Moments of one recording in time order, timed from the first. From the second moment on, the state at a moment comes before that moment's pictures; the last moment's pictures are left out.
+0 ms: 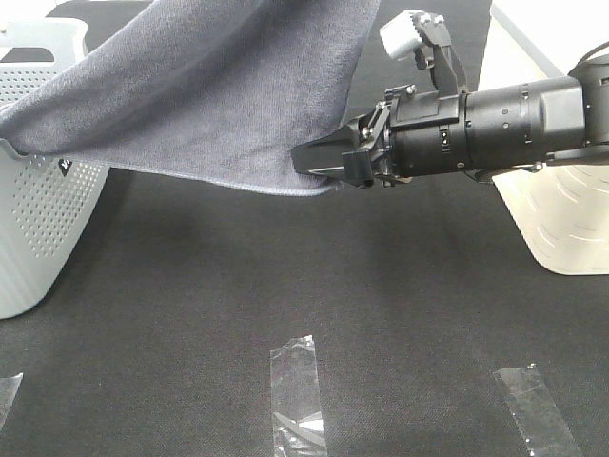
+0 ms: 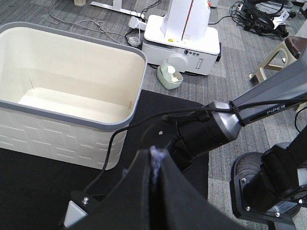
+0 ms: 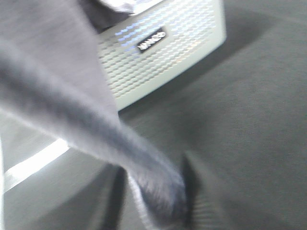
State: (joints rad) left arm -0.56 1.94 -2.33 -0.85 1.23 0.62; right arm 0.35 1.75 -0.85 1.71 0.72 -1.93
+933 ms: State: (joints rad) left arm -0.56 1.94 -2.33 -0.84 1.23 0.62; right arm 0.35 1.76 -0.86 1.68 0.68 -1.86
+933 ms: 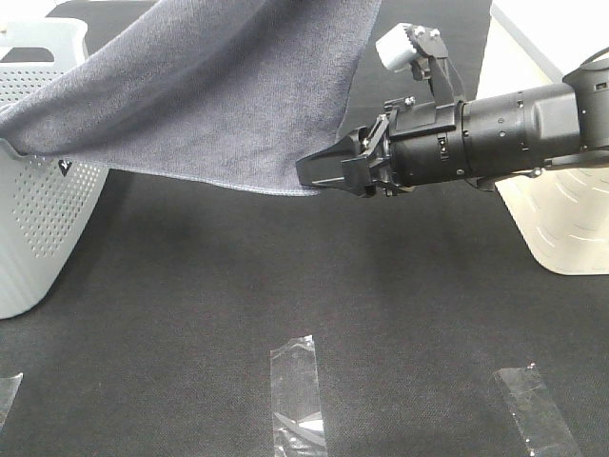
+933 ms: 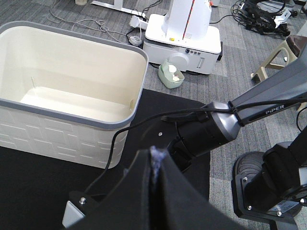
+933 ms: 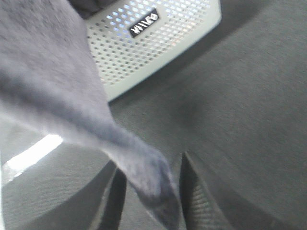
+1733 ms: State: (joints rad) left arm -0.56 1.94 -2.33 -0.78 1.23 0.62; right arm 0.35 1.79 -0.85 1.70 0.72 -1.80
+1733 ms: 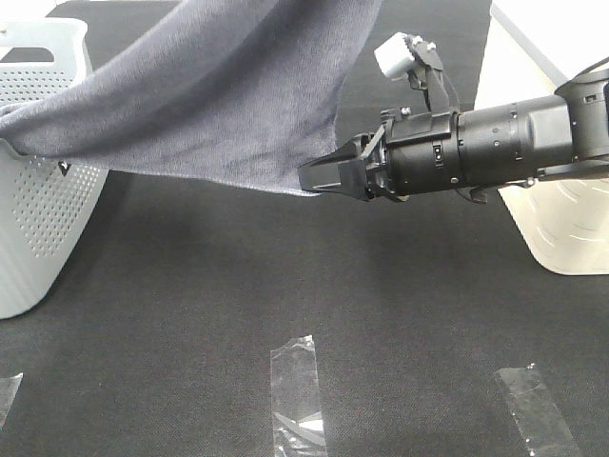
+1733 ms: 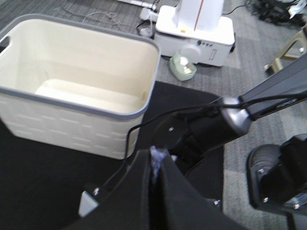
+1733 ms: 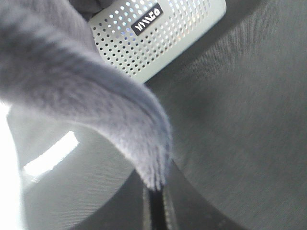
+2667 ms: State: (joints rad) left arm -0.57 1.98 -2.32 -0.01 1.22 0.01; right arm 0.35 1.60 -1.27 0.28 1.00 -0.20
